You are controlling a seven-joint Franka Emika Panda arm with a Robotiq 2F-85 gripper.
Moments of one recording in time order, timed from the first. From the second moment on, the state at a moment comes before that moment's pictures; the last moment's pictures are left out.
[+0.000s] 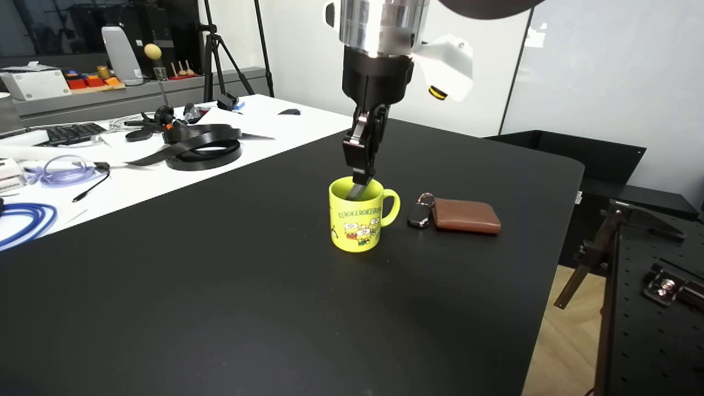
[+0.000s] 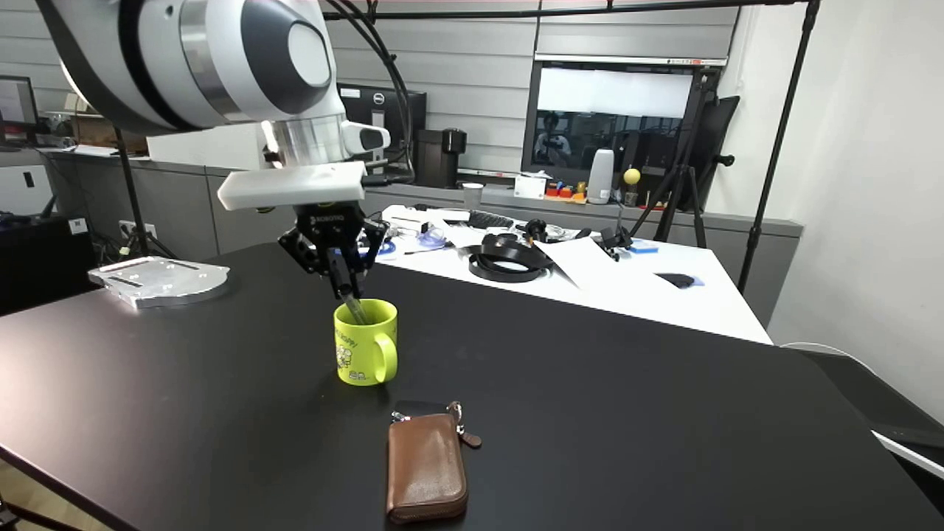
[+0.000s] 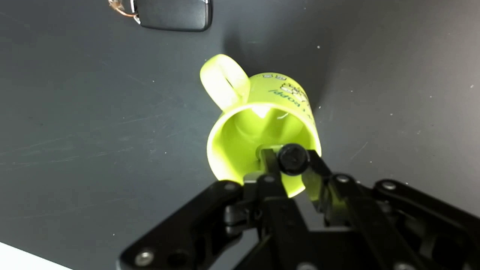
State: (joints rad) arm 0.10 0.13 -0.05 -2.56 -0.33 2.87 -0.03
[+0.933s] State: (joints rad) arm 0.09 -0.14 0.02 -2.57 -0.30 2.69 -0.05
